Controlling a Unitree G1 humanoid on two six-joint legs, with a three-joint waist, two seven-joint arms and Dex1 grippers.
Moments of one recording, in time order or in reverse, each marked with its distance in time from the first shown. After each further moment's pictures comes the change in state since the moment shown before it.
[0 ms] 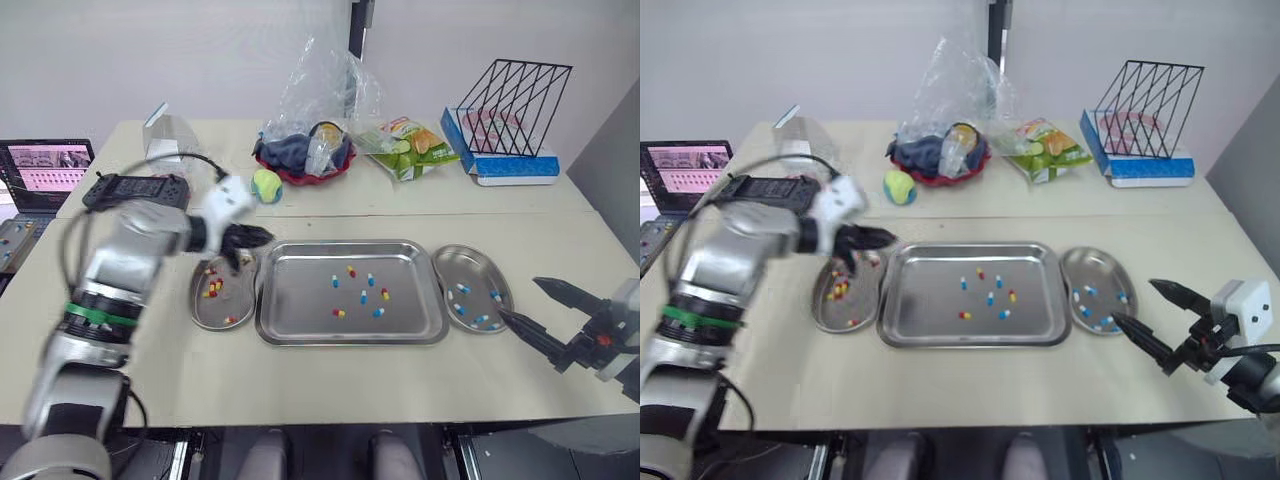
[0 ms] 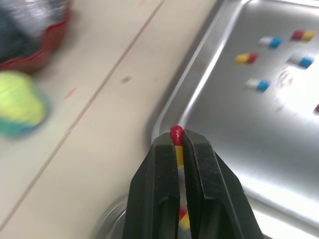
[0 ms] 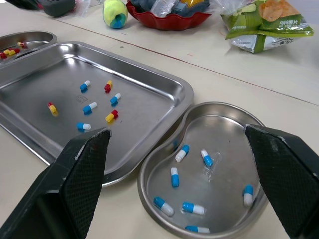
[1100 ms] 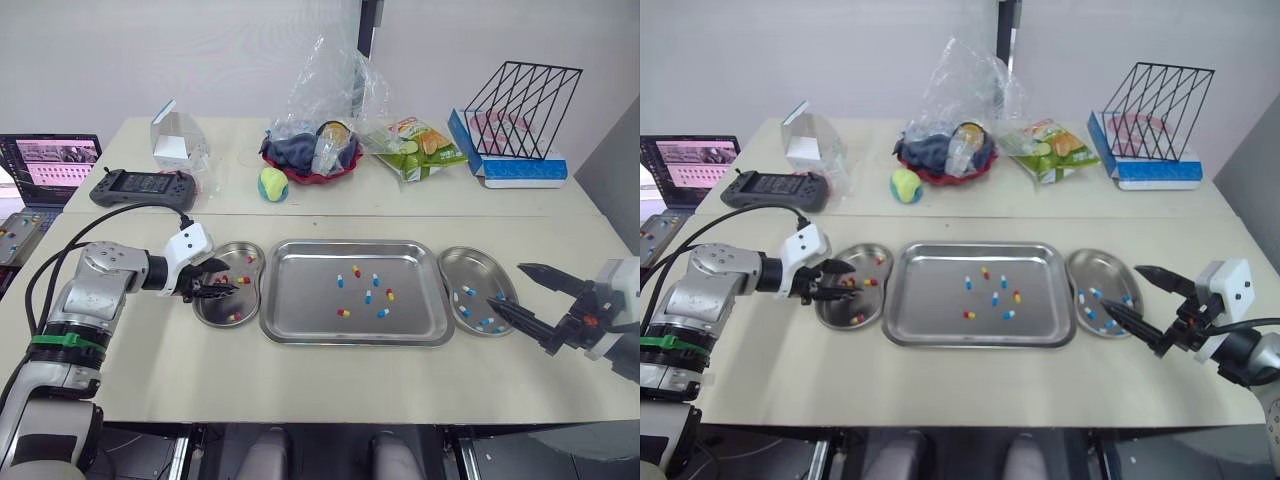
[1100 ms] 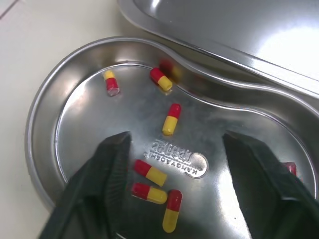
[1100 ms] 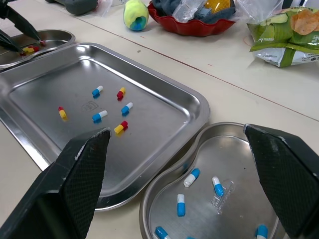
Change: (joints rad) left arm 0.182 0.025 0.032 0.163 0.019 -0.209 -0.112; right arm -0.106 -0.043 0.058 0.066 -0.023 0.005 0.053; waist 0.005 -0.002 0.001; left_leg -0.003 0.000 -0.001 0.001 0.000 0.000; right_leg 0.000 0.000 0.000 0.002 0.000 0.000
